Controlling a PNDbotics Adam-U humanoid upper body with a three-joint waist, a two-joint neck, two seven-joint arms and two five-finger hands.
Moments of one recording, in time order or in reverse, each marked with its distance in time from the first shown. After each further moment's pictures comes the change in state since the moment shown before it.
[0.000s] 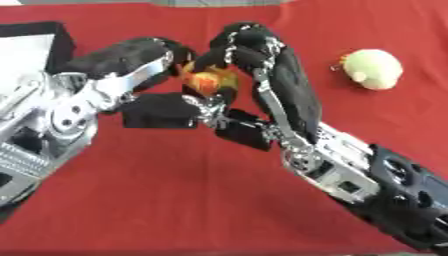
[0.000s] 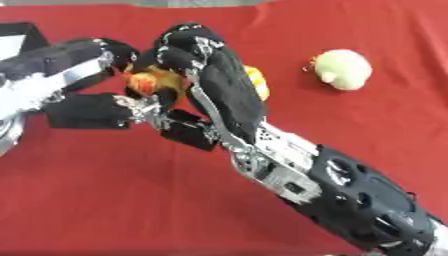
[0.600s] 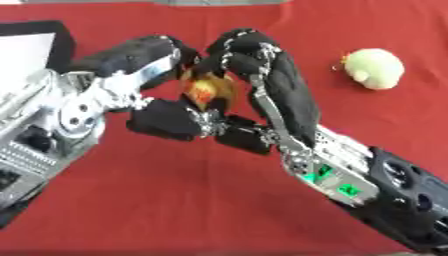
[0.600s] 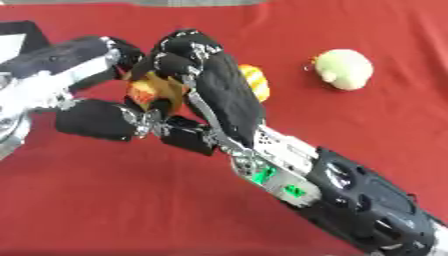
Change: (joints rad) left arm -0.002 -0.018 0.004 0.008 0.026 0.020 0.020; right arm 0.004 0.000 0.012 0.001 0.013 0.032 0.021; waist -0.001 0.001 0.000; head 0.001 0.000
